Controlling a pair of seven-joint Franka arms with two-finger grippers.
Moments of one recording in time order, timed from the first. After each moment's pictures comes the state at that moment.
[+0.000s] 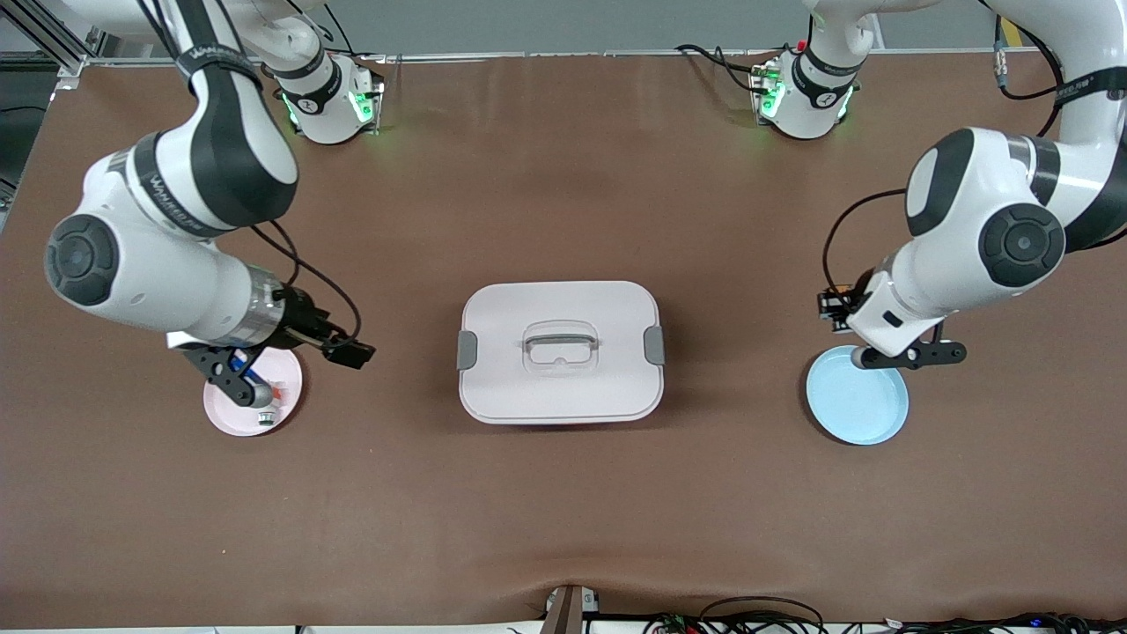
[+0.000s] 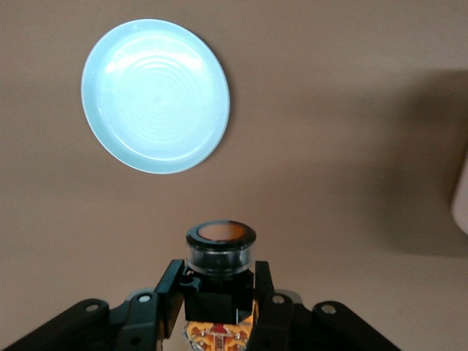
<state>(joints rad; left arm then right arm) 0.09 0.27 -0.29 -1.75 0.07 1.83 -0.28 0.26 0.40 -0.03 -1.40 0.25 1.71 0.76</state>
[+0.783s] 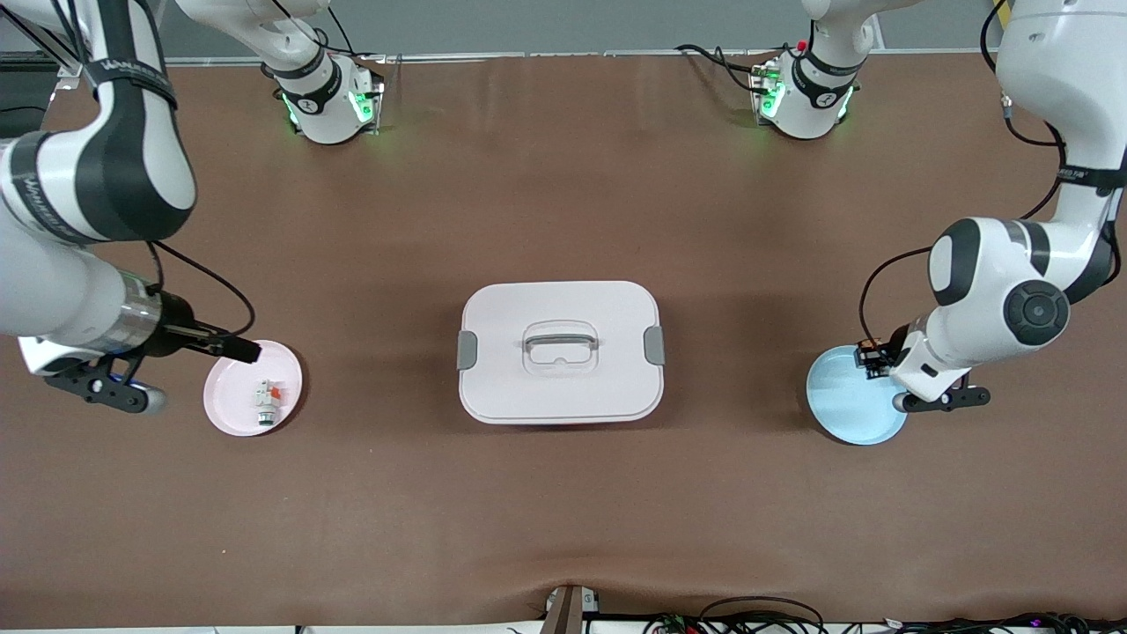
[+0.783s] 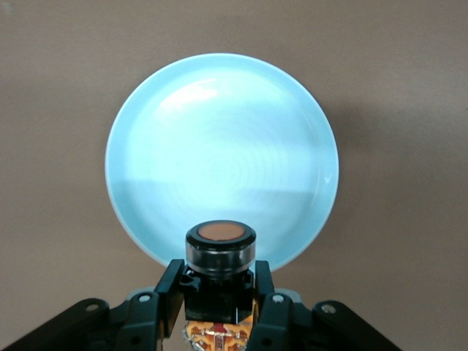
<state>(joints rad) 0.24 0.47 -0.29 -1.86 0.16 2.21 -0.21 0.10 0.34 -0.04 -1.41 0.05 1.66 0.31</state>
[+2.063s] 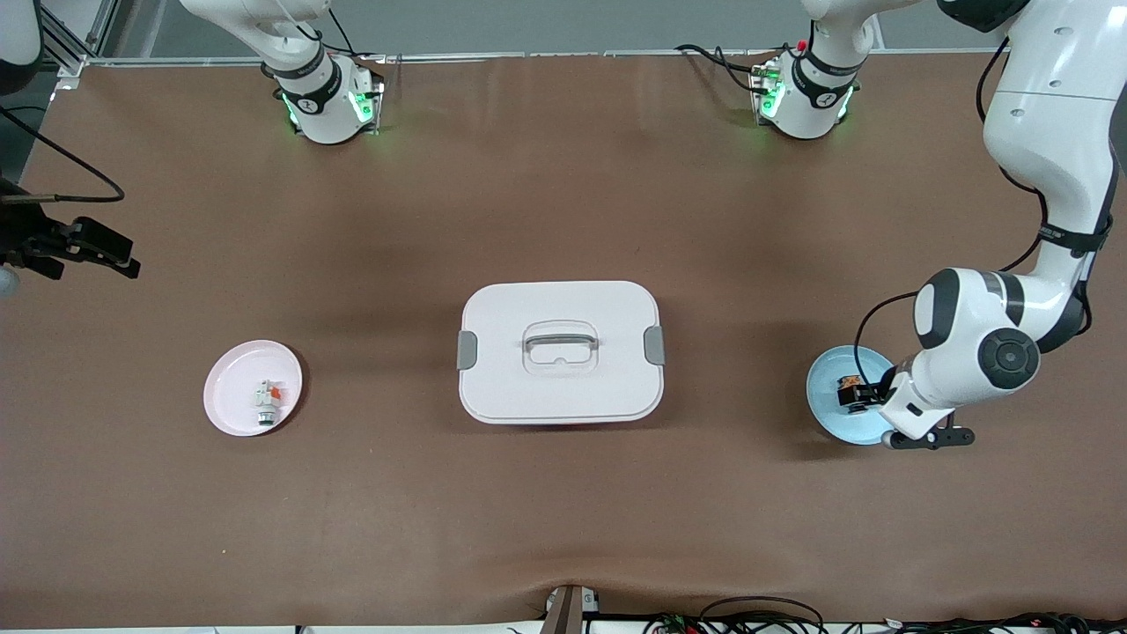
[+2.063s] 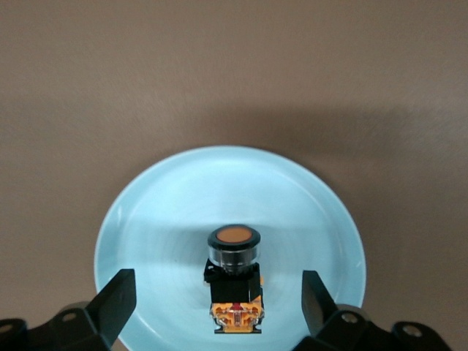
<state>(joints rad) 0.24 0.63 -0.29 -1.69 0.25 2.26 -0.21 -0.02 0.04 -0.03 -1.57 0.01 1.62 -0.06</state>
